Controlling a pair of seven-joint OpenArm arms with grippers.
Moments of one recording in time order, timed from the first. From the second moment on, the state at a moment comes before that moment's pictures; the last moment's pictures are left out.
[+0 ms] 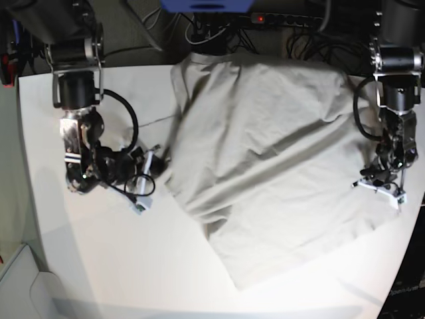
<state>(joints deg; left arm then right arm) -21.9 -27.0 -2.5 39.4 -31.8 -2.0 24.6 21.6 9.5 -0.4 60.3 18.3 40.6 -58.6</state>
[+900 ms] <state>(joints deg) -8.5 -37.6 -5.1 69.3 -54.8 0.3 44.5 27.7 10.6 -0.4 73.2 15.0 39.9 -69.8</state>
